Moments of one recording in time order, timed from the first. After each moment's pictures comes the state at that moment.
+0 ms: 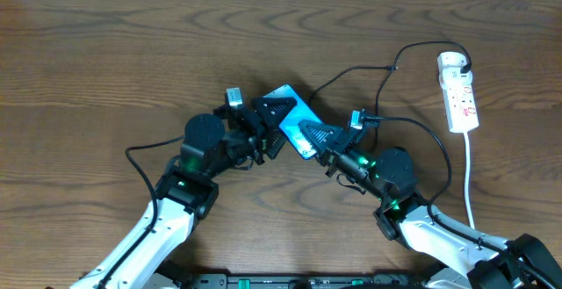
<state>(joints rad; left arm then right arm) -0.44 1.19 0.55 0.43 0.51 -1.68 0.56 1.38 0.33 1.02 -0.36 1.76</state>
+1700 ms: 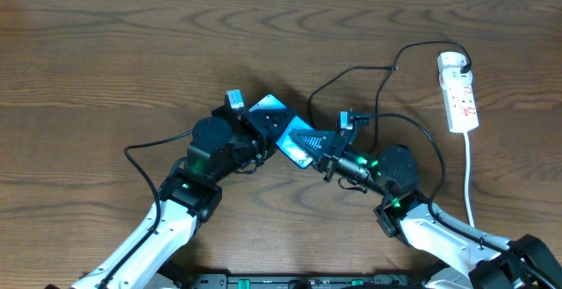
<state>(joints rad) -0.46 1.19 0.53 0.39 0.40 -1.55 0.54 1.37 0.35 1.03 -0.57 1.79</state>
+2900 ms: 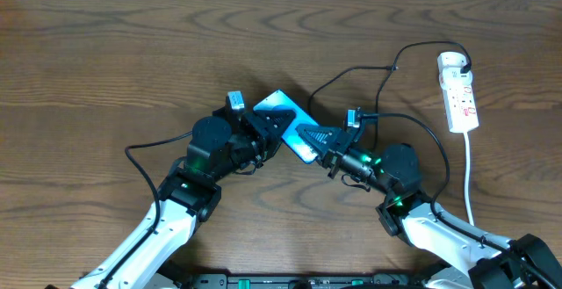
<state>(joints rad) -0.46 1.19 0.53 0.37 0.44 -1.55 0.51 1.37 0.34 1.03 -0.52 1.80</state>
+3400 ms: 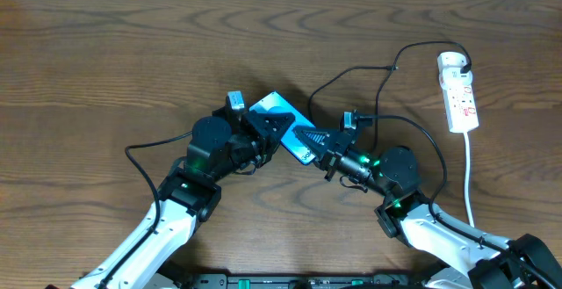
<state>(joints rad) -0.46 1.19 0.53 0.37 0.44 -1.55 0.53 1.37 0.34 1.05 -0.52 1.86</state>
